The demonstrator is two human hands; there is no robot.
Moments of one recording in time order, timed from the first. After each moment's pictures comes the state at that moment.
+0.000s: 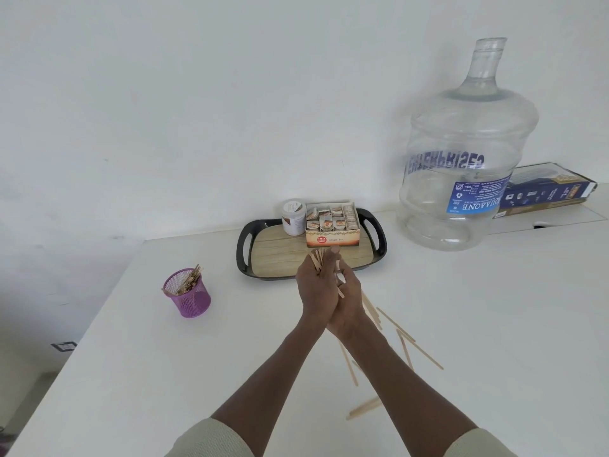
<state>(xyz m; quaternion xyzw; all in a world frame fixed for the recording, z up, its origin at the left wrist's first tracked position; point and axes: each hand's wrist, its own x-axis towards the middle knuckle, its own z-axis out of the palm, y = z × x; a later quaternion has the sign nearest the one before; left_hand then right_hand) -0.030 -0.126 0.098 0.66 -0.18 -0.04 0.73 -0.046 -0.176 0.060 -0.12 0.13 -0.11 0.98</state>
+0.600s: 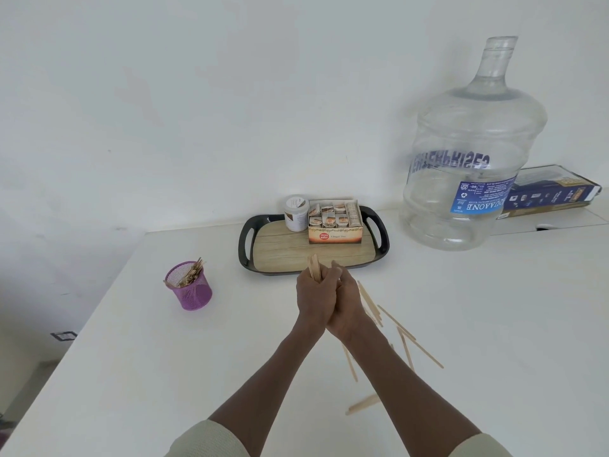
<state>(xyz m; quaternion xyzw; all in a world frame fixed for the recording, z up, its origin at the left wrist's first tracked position) -0.027 -0.115 0.077 0.72 -0.10 -0.12 0.68 -0.052 -0.164 0.061 -0.24 0.14 -0.07 0.96</state>
